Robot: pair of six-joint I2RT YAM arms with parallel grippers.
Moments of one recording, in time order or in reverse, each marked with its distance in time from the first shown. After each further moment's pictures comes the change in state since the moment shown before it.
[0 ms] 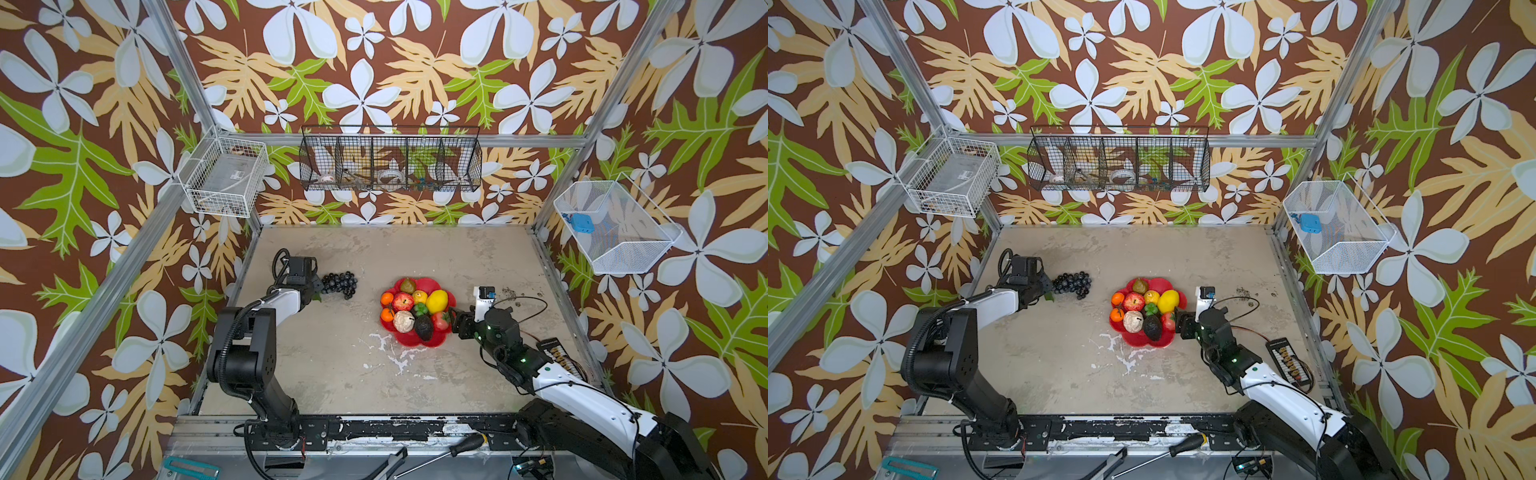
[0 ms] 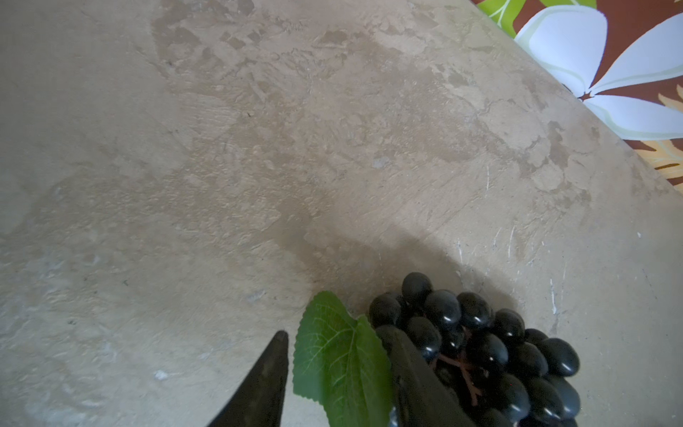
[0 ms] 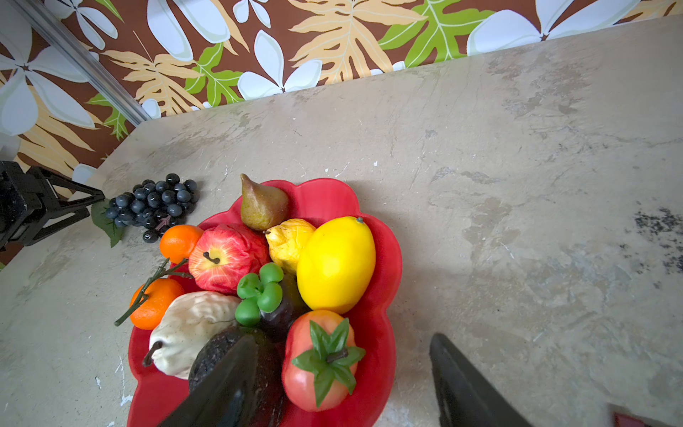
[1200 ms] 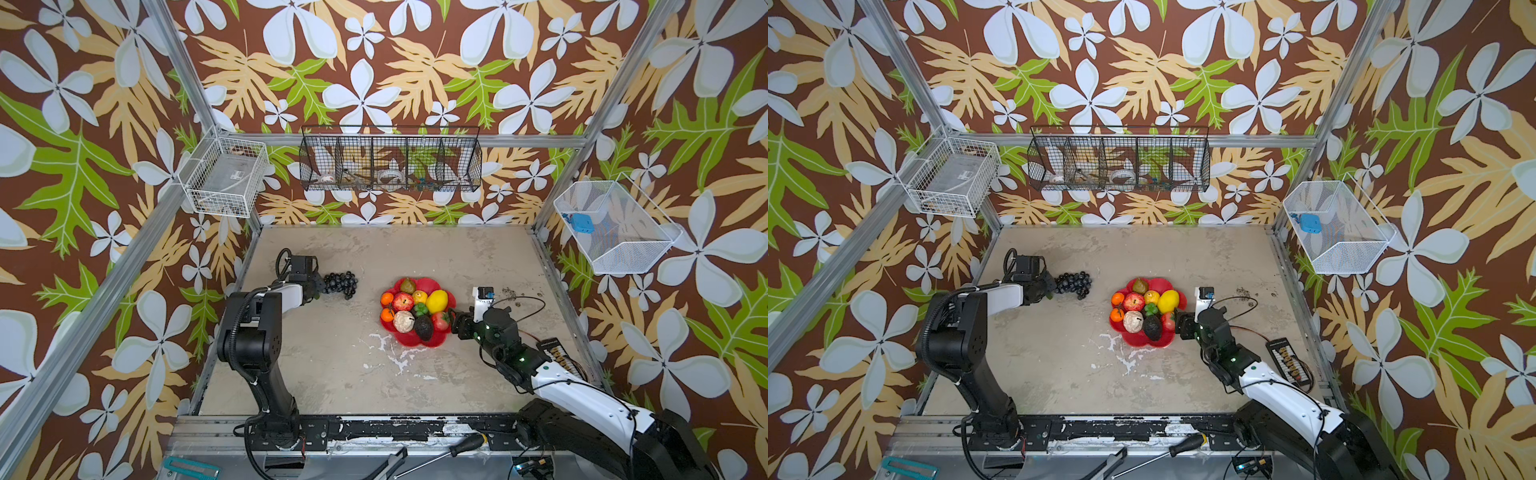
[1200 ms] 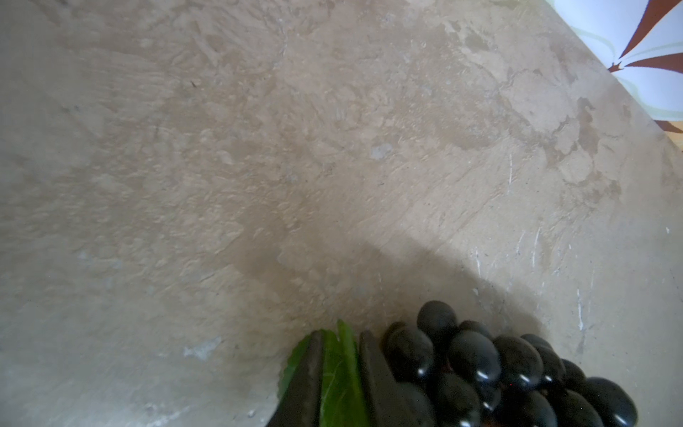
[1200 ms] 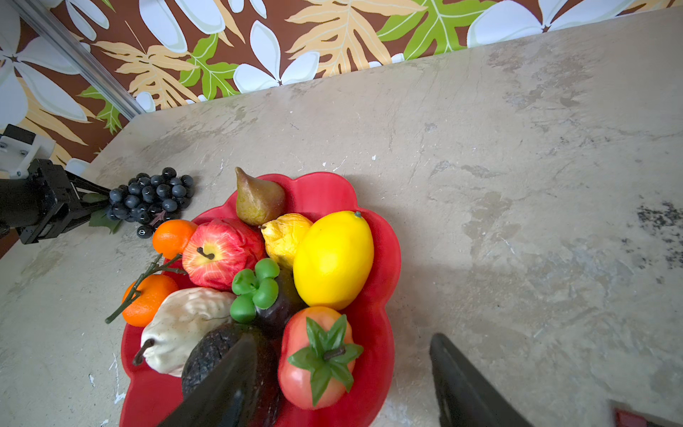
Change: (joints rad) left arm 0.014 0.149 0.074 0.037 0.087 0.002; right arm 0.000 0.019 0.001 0.000 0.000 0.000
